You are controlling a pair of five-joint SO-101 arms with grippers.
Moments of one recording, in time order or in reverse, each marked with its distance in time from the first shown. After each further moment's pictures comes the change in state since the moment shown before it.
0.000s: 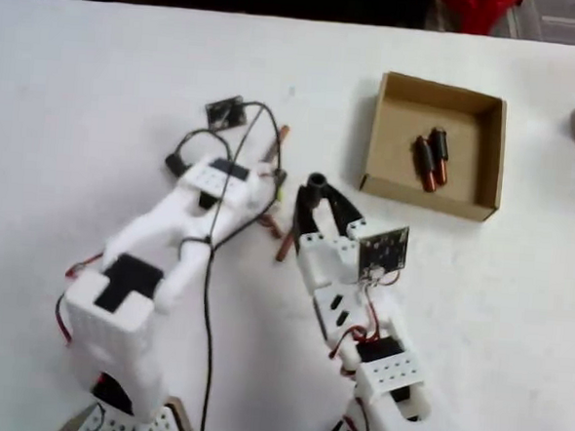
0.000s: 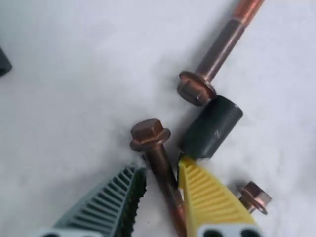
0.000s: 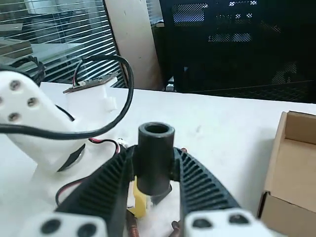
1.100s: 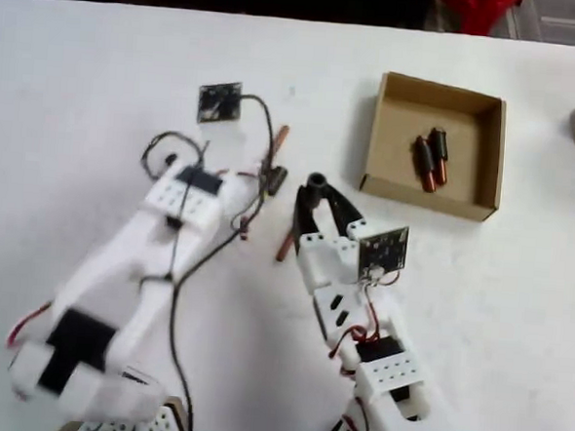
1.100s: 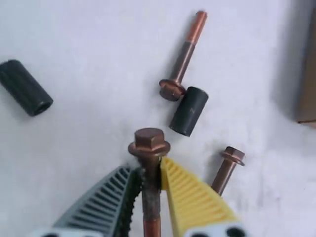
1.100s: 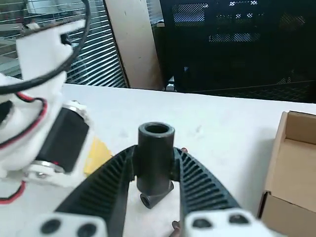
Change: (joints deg) left arm -1.6 -26.9 18.1 -4.6 -15.4; right arm 0.0 0.0 0.0 0.0 0.0
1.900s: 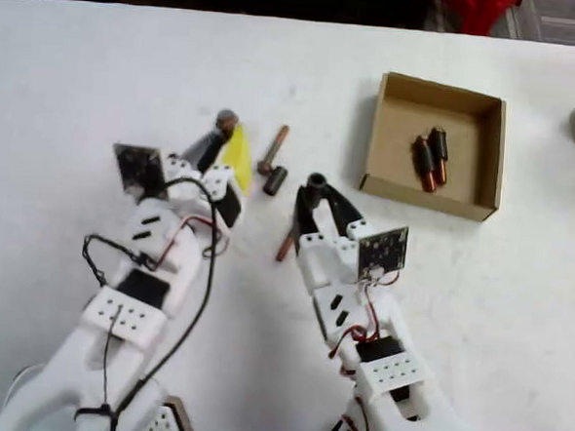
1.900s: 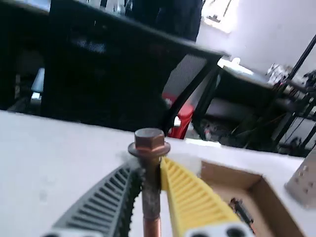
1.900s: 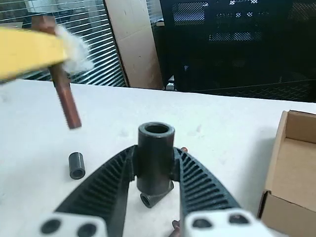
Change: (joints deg) left arm -0.9 -40.4 40.0 -56.8 -5.9; right arm 0.0 0.0 0.0 0.2 0.0
